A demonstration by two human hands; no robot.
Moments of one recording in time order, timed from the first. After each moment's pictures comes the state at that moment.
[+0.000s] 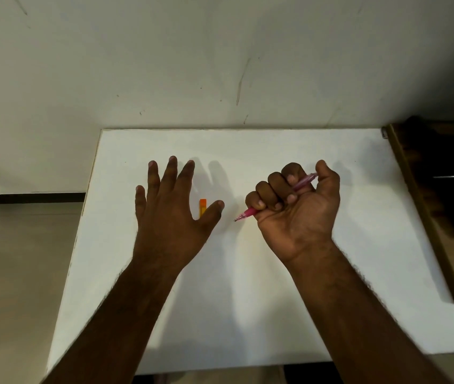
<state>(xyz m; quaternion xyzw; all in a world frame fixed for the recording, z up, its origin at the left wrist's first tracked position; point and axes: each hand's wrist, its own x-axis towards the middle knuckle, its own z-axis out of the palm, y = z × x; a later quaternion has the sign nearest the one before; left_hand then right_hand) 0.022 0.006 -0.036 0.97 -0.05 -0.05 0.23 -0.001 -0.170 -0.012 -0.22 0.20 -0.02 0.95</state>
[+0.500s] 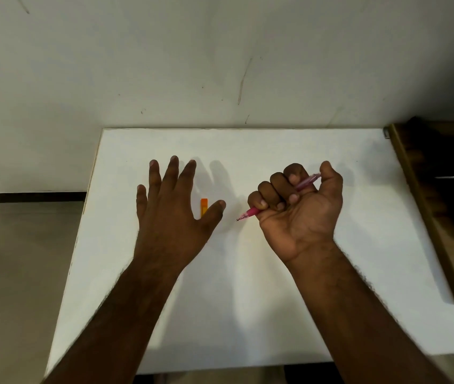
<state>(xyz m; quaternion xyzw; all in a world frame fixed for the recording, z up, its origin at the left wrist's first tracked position) 0.021 0.006 -0.035 0.97 -0.05 -0.06 0.24 -0.001 -0.169 -0.013 -0.22 0.20 -0.03 0.95</state>
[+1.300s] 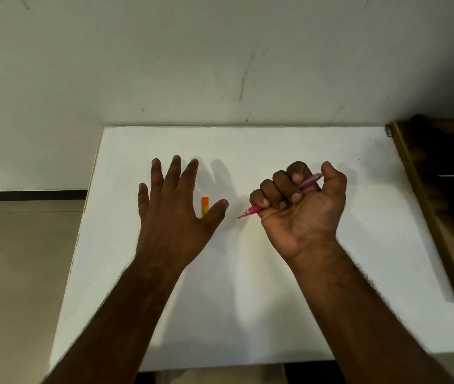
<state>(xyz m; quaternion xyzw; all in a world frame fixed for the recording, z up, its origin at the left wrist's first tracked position) 0.020 0.004 -0.035 0.97 -0.06 -0.06 0.24 -0.001 -0.171 -0.014 -0.22 0.21 -0.04 0.95</state>
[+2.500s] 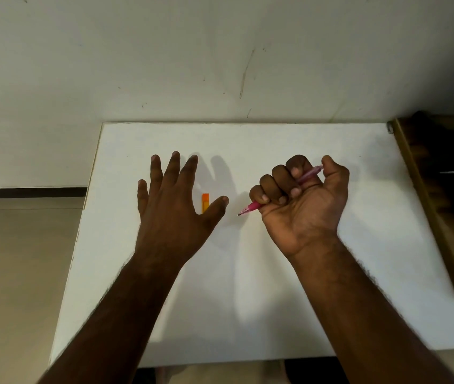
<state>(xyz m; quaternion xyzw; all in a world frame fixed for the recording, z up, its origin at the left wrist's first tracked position) 0.019 0.005 -0.034 0.97 -0.05 -0.07 0.24 -0.002 -0.171 -0.013 -0.24 0.19 -0.03 0.95</state>
